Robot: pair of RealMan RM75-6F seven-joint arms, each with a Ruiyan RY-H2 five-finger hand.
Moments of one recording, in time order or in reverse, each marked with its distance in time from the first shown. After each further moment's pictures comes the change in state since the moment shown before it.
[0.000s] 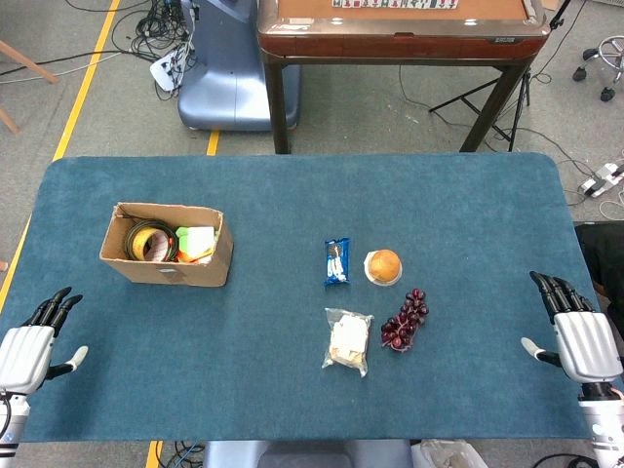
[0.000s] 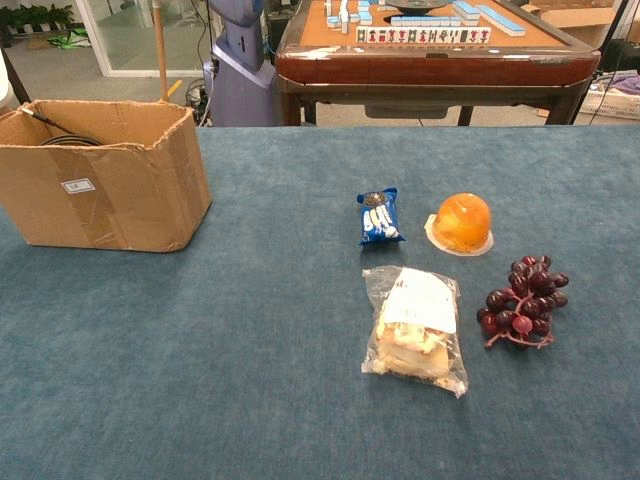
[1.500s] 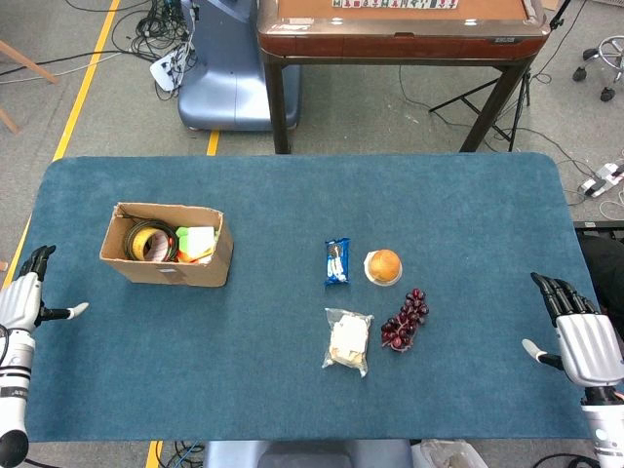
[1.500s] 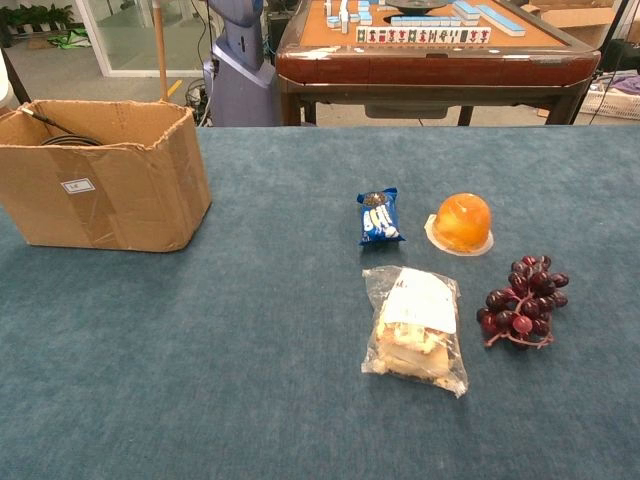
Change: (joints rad) left arm -0.194 -0.054 -0.239 0.101 -0.500 -0.376 -0.100; right arm -0.013 0.022 -0.003 -0.031 -0.020 0.024 -0.008
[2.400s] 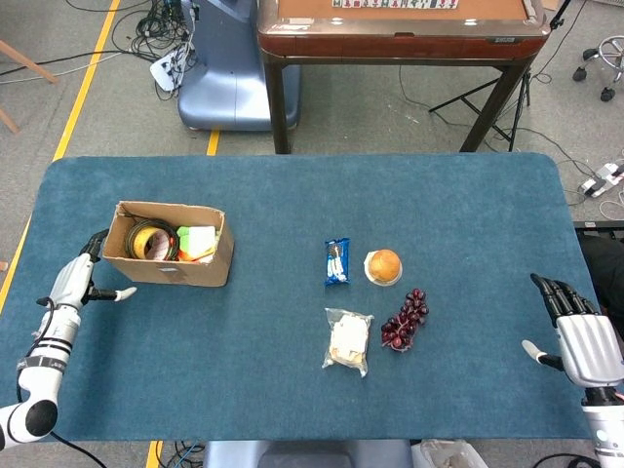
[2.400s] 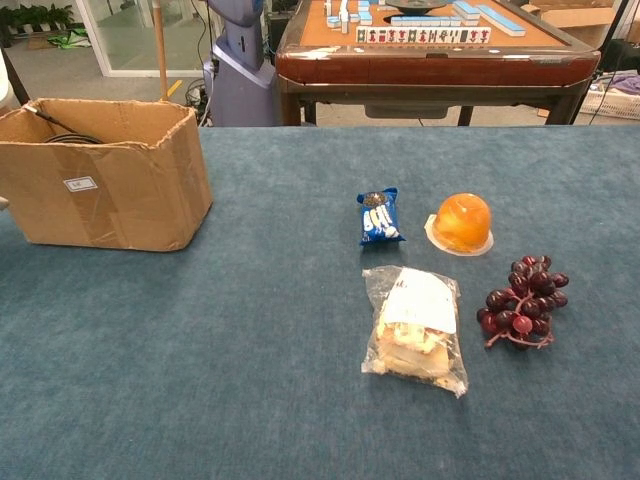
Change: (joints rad) left arm -0.130 -0.063 -0.025 0.017 0.033 -0.165 -0.127; right arm -0.002 0.007 -0.002 -0.006 -0.001 -0.001 0.008
